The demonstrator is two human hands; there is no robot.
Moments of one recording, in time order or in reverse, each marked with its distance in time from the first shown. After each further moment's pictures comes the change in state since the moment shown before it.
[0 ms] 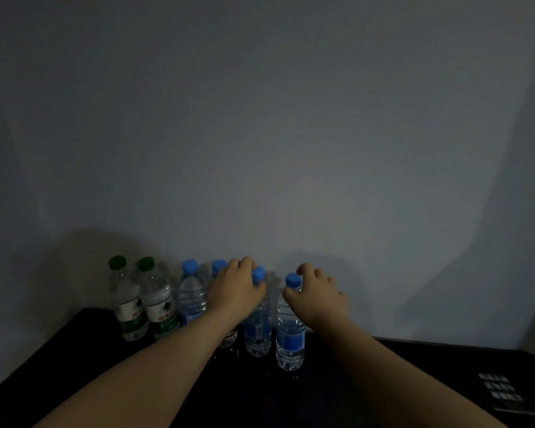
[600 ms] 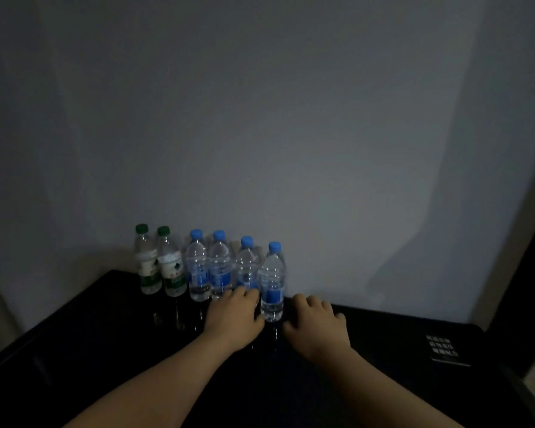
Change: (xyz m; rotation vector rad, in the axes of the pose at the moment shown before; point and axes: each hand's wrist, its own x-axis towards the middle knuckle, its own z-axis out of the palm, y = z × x) left_hand -0.166 0.055 -0.006 0.221 -0.151 0.071; right_hand -0.160 0.053 -0.032 -0.194 -0.141 -0.138
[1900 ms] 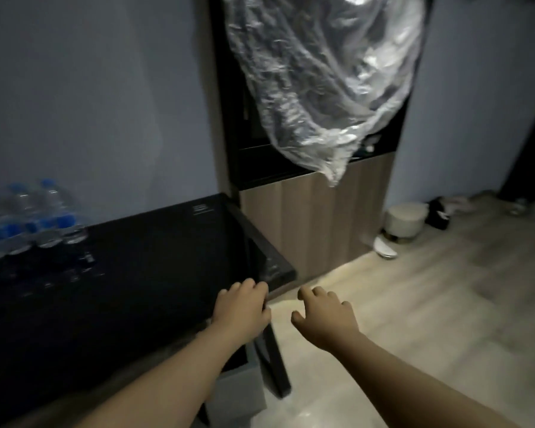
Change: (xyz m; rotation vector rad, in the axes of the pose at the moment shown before) left_hand -0.437 0.358 0.006 -0.106 -0.237 0.696; right_hand -0.601 0.189 -0.022 -0.001 0.123 0.642
